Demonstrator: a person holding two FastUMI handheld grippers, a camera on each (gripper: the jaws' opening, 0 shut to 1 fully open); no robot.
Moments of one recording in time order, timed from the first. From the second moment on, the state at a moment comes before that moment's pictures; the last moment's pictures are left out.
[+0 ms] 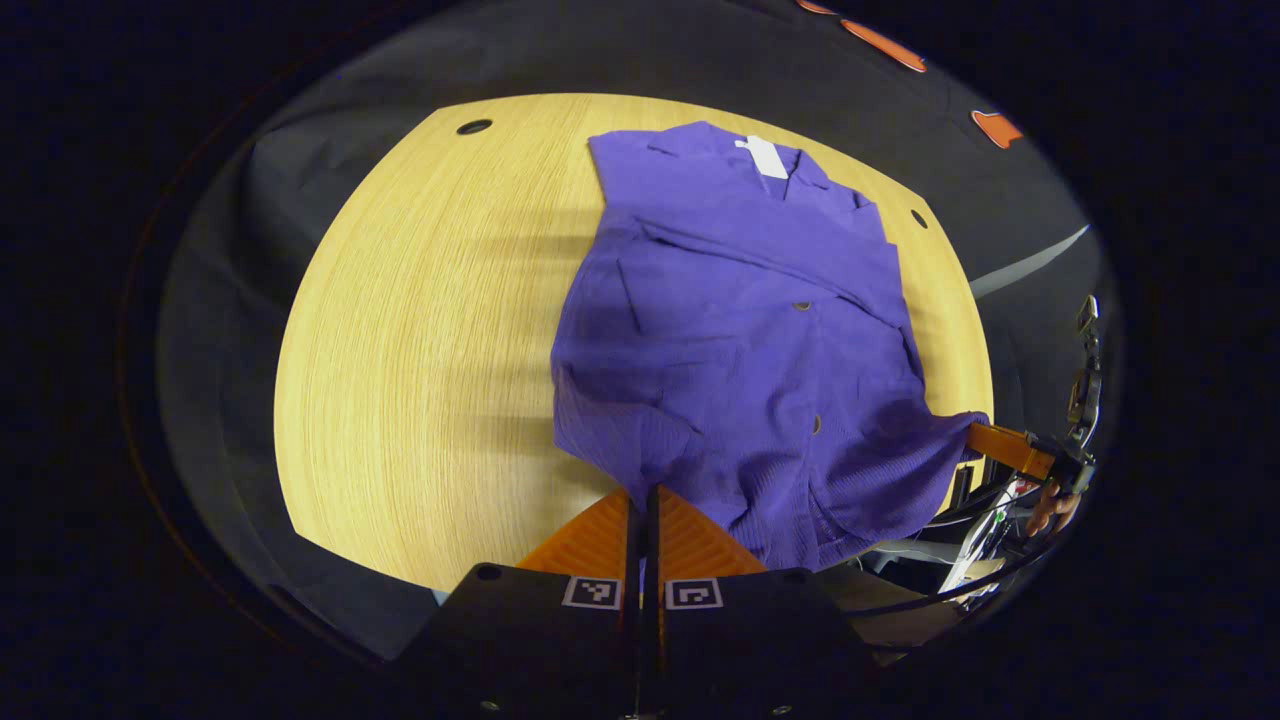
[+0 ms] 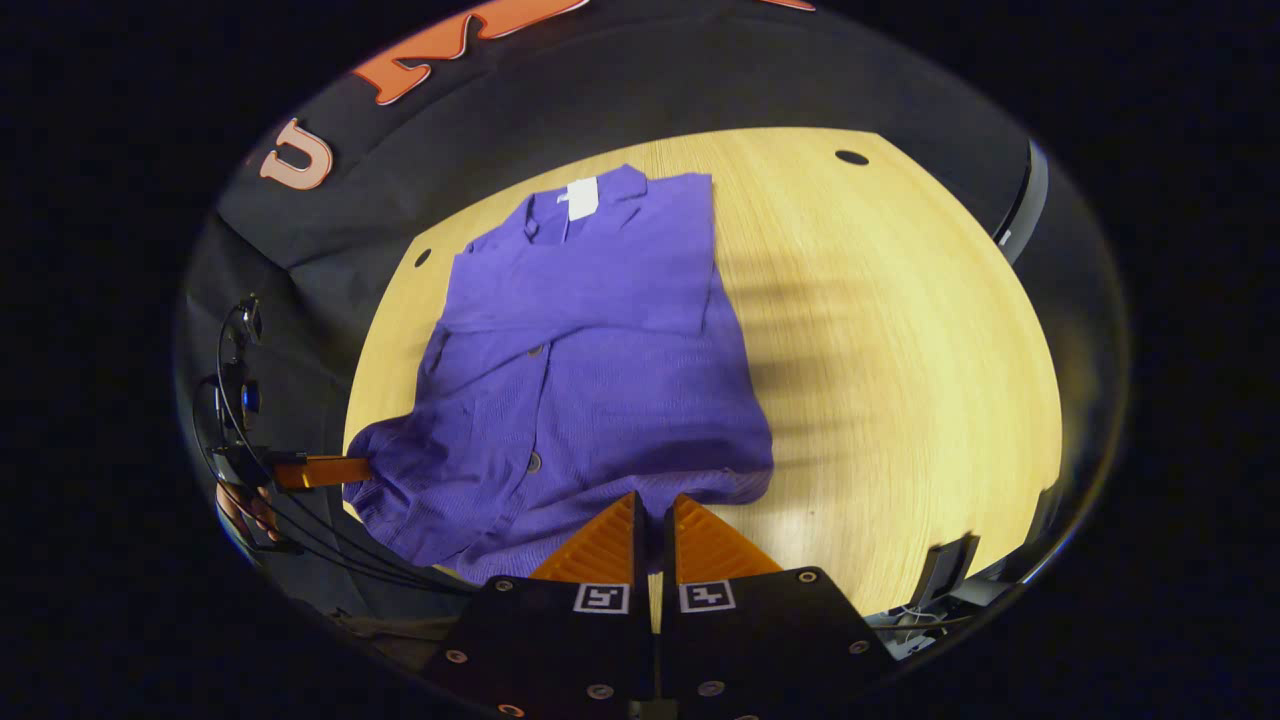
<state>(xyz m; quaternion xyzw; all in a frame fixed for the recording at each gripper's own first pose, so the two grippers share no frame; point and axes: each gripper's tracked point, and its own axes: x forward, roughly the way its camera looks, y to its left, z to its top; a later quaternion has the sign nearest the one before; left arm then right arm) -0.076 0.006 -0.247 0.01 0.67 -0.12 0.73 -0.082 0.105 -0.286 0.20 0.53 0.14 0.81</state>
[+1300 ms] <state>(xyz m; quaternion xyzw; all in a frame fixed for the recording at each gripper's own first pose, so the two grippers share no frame) 0.292 -0.054 -0.186 0.17 0.52 -0.05 0.83 0.258 0.055 -0.194 0.26 0.43 0.11 0.86</state>
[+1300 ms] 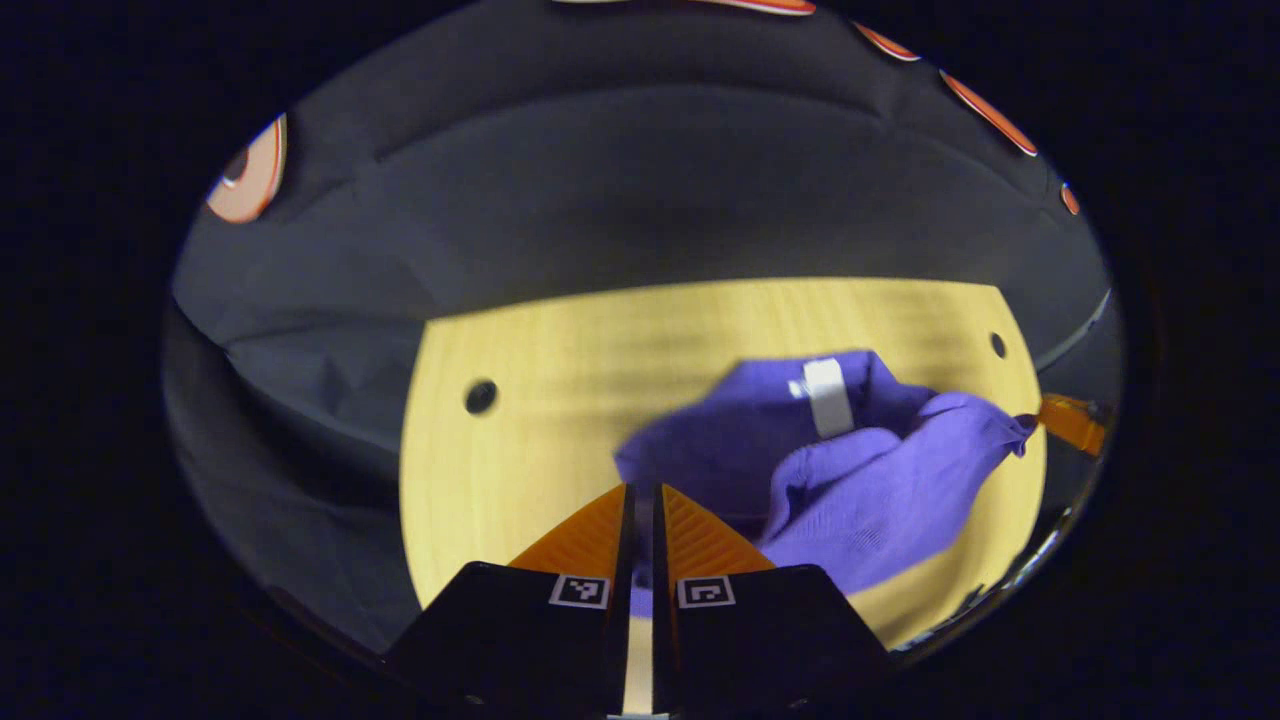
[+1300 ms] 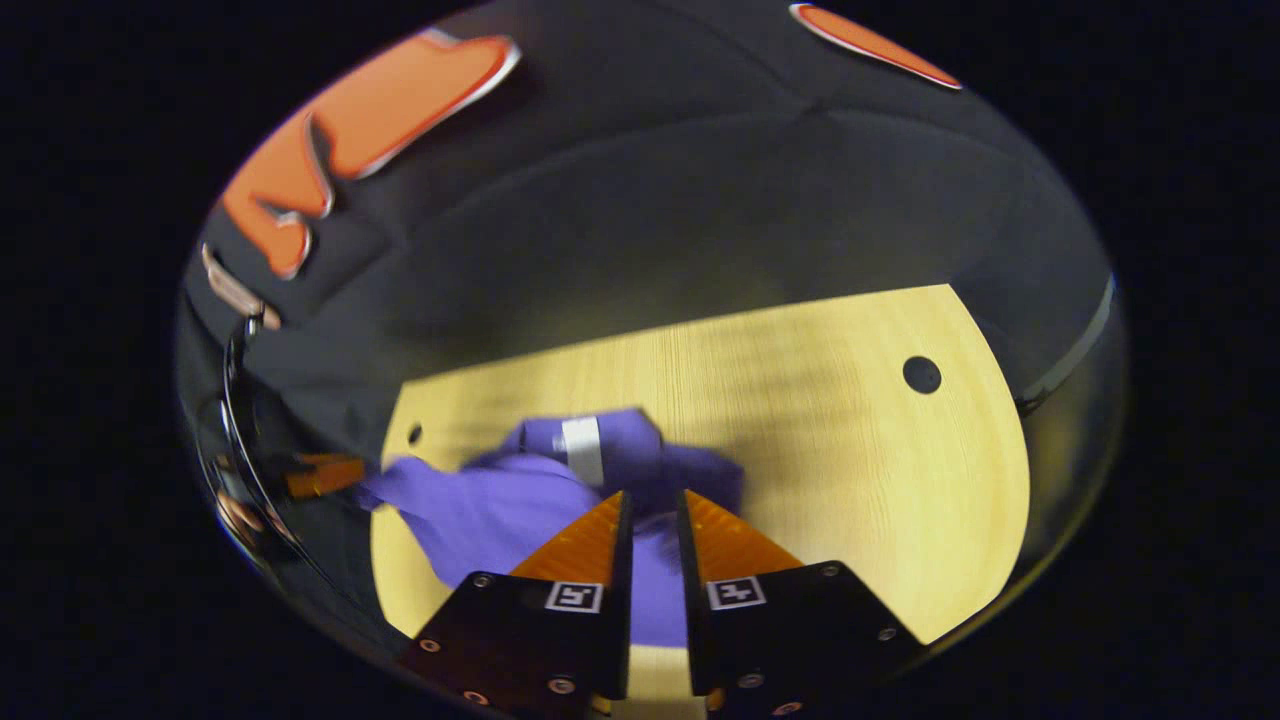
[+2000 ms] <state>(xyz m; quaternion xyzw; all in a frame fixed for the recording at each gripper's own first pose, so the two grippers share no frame) 0.255 -0.100 -0.062 0.09 0.34 -0.11 0.93 0.210 0.004 -0.099 0.20 0.28 0.07 0.93</state>
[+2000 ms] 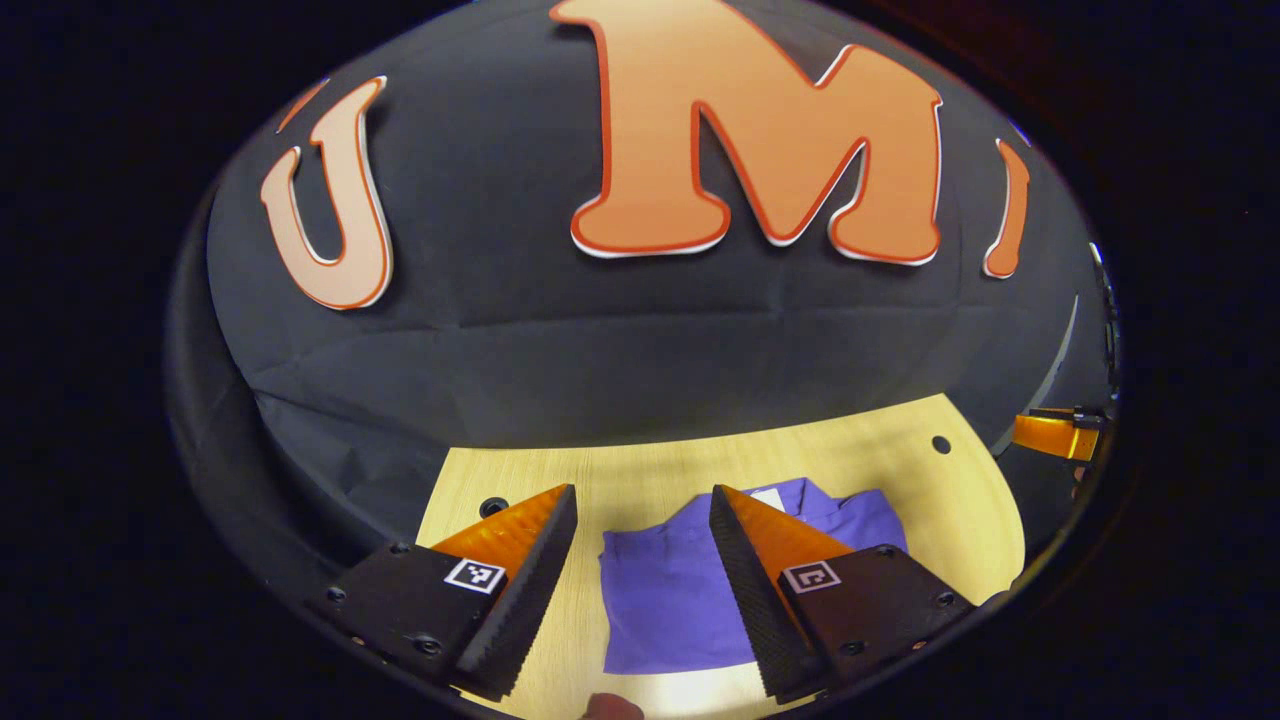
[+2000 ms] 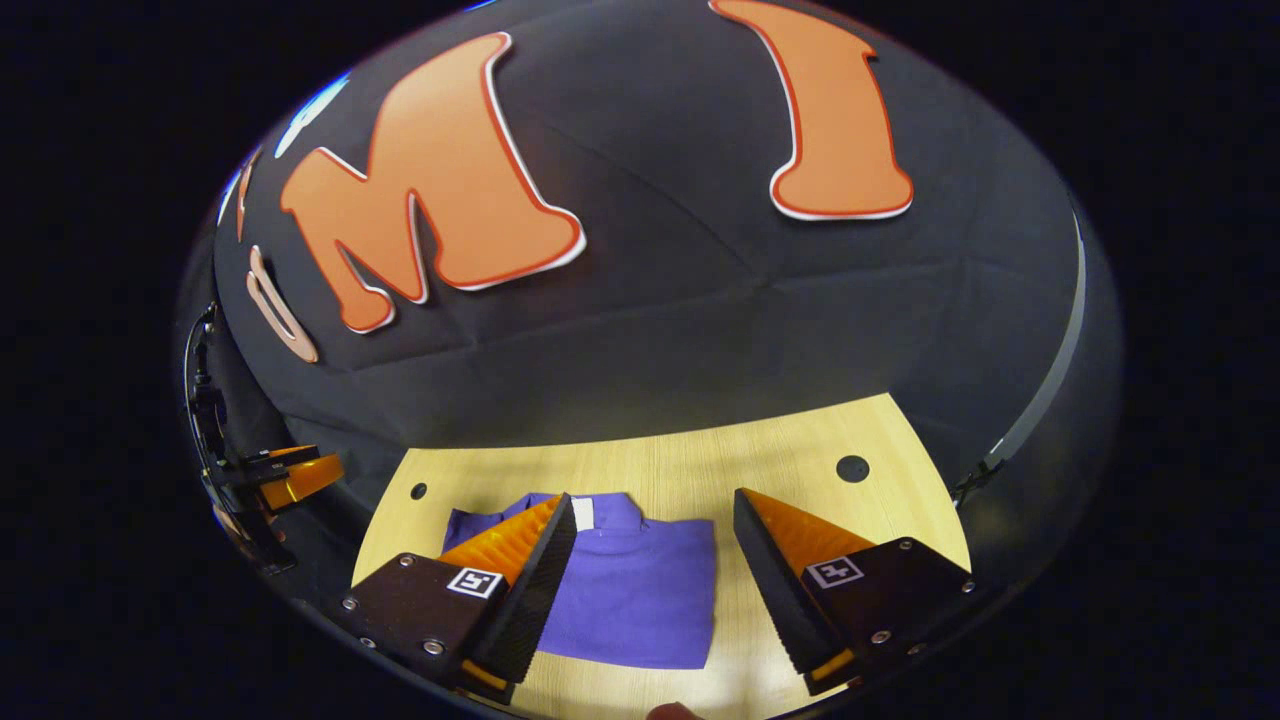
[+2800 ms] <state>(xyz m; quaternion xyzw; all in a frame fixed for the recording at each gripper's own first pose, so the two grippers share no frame) 0.132 -0.110 0.073 0.06 0.15 -0.14 0.98 0.108 0.002 0.041 0.14 0.07 0.03 0.99</state>
